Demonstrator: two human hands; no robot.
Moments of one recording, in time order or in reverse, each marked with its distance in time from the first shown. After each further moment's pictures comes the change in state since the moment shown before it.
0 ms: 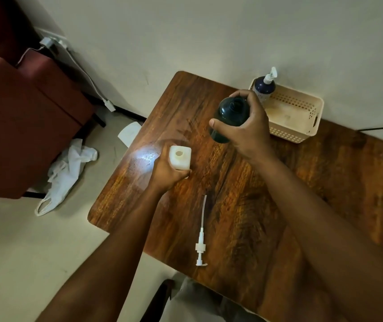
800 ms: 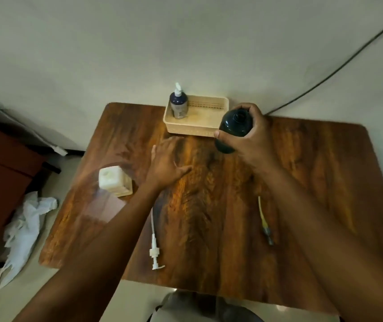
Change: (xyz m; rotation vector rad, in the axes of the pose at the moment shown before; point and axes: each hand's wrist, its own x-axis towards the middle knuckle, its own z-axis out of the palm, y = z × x) left_hand -0.025 0.164 0.113 0.316 -0.167 0.494; right_hand -0.086 0.017 -0.208 -0.022 0.245 0.111
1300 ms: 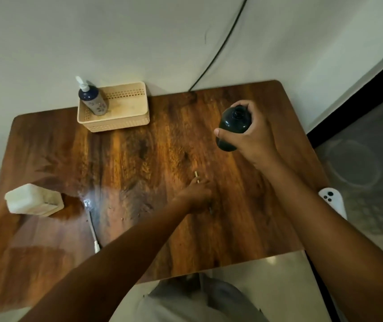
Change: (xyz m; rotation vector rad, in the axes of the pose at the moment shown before) left_hand -0.059 0.169 0.244 0.697 -0.926 0.699; right_hand -0.085 0.093 -0.190 -0.099 0.249 0.133
